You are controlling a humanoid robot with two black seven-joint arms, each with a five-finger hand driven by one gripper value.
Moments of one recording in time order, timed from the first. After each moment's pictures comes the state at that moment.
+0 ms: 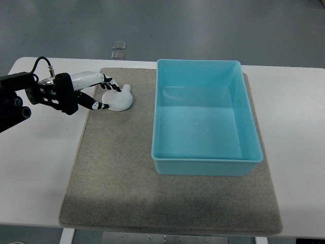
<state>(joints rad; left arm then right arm) -1.03 0.63 -0.06 -0.90 1.26 0.03 -0.49 0.04 0.00 0.07 0.13 -0.12 0.05 0.11</state>
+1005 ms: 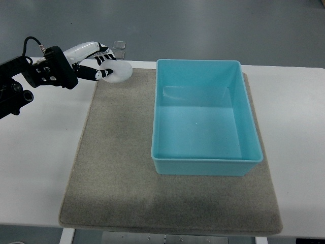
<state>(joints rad) -1.06 0.62 -0.20 -0.89 1.12 0.11 -0.49 0.04 0.00 0.07 0.13 -0.12 0.05 0.11</state>
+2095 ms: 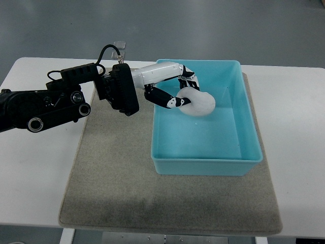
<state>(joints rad) -1.16 0.46 -0.08 -1.20 1.14 0.09 -0.49 0.04 0.00 0.07 0.13 -0.12 0.05 0.11</state>
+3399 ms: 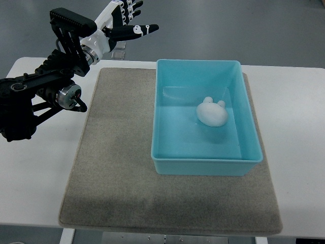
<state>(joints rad) -1.07 0.46 -0.27 -1.08 0.10 0.22 -0.49 0.04 0.00 0.07 0.13 -0.12 0.05 0.11</state>
